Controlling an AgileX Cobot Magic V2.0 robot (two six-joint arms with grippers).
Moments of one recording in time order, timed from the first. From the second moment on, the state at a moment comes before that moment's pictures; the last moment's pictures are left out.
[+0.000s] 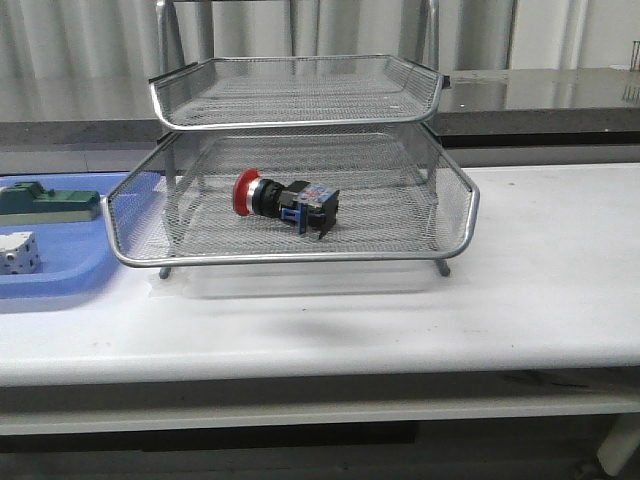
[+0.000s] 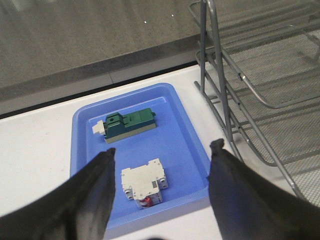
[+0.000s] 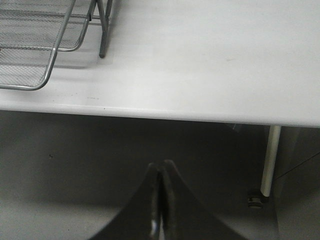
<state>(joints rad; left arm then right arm) 0.01 0.74 -0.77 -0.21 0.47 0.40 0.21 0.45 -0.72 -0.11 0.99 0.15</state>
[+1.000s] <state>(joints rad) 0.01 0.22 -0.28 -0.31 0.17 0.40 0.21 0.45 -0.72 -0.11 0.99 0.15</state>
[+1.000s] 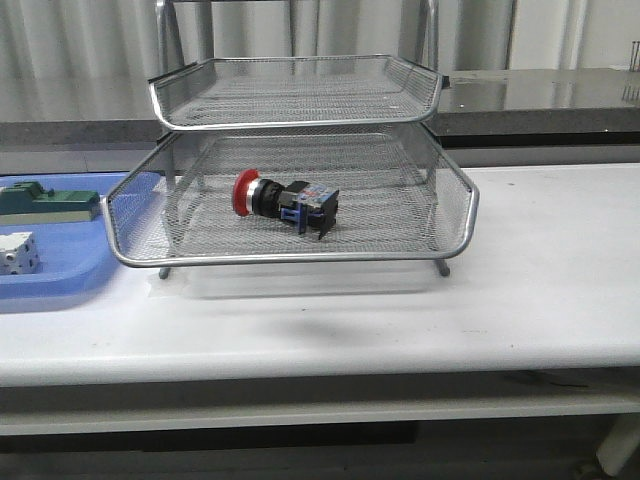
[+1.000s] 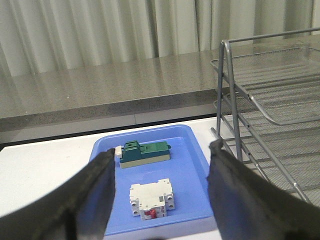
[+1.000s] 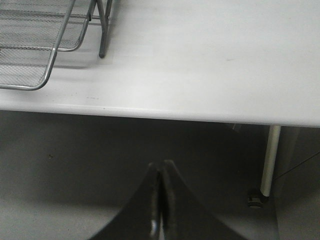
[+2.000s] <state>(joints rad) 0.01 0.22 -0.28 -0.31 0.17 0.40 0.21 0.45 -0.72 -0.11 0.99 0.15</state>
